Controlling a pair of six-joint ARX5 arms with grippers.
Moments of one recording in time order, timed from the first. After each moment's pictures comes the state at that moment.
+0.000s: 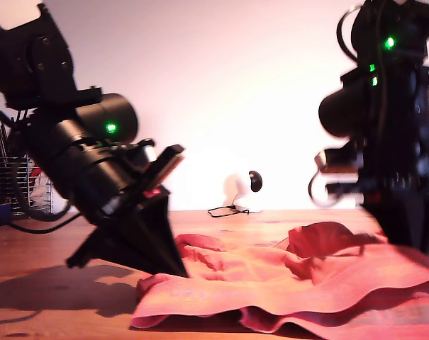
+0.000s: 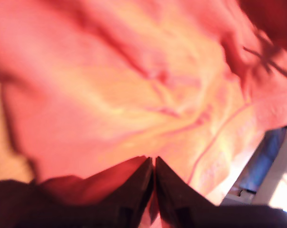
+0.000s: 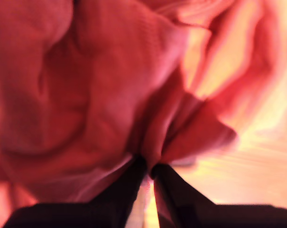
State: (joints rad) left arm -0.55 1.83 0.97 -0.32 0.66 -0.26; right arm 0.35 1.83 1.25 -1.05 -0.02 0.06
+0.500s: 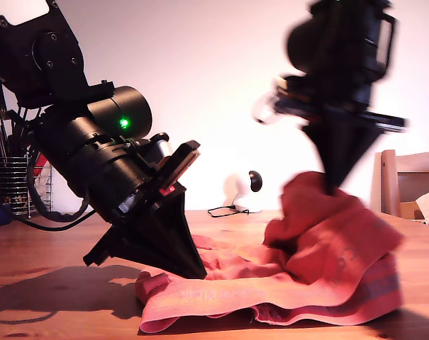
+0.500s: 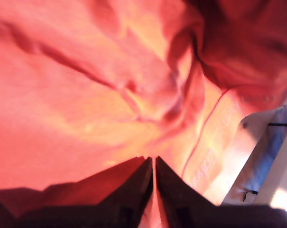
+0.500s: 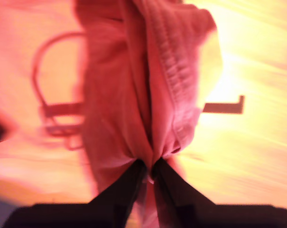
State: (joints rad) left arm -0.57 1.83 0.97 -0.27 0.65 -0.27; right arm 0.47 1.81 1.49 -1.12 -0.12 0.13
